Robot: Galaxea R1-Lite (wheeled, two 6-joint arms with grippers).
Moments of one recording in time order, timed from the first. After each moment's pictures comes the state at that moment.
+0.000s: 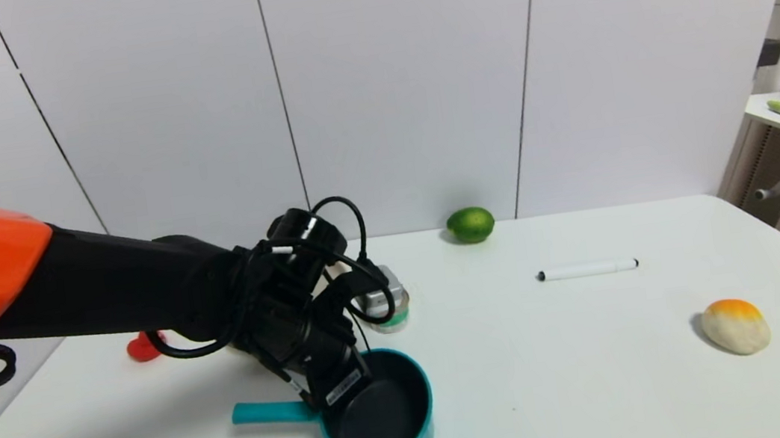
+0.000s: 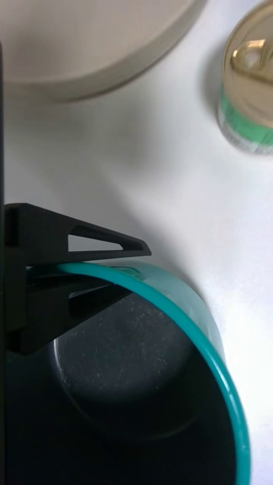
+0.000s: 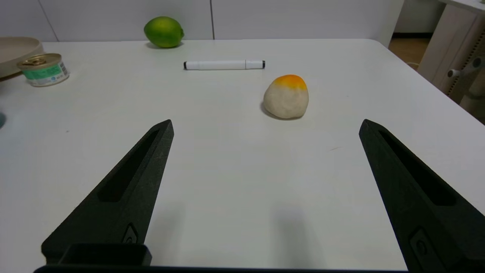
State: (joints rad) left arm -0.59 1.95 -1.22 0.31 -0.22 0.50; right arm 0.00 0.00 0.00 0.00 0.00 0.01
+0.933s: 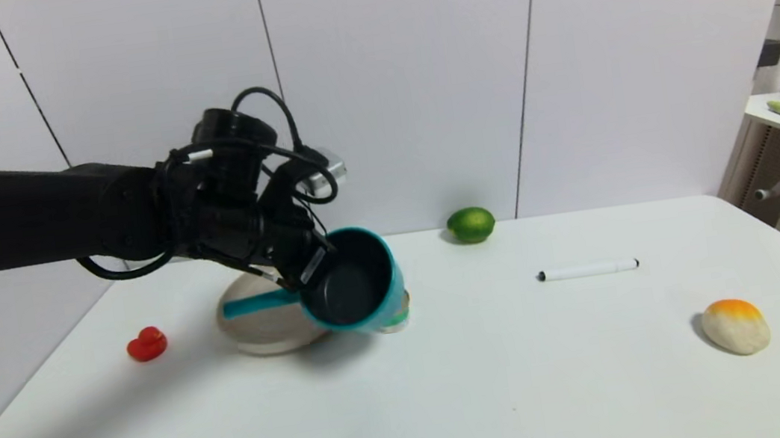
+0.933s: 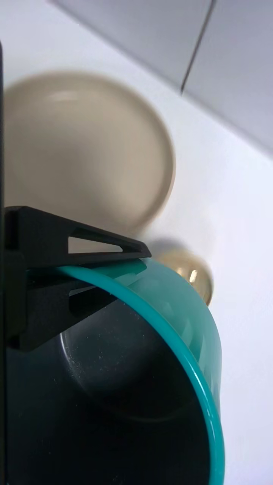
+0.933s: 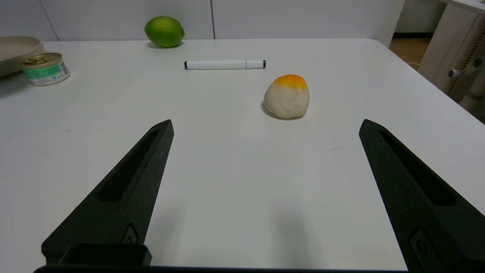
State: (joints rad) left arm -0.43 1.91 -1.46 0.20 -0.22 0.45; right arm 0.00 0.00 0.00 0.00 0.00 0.01
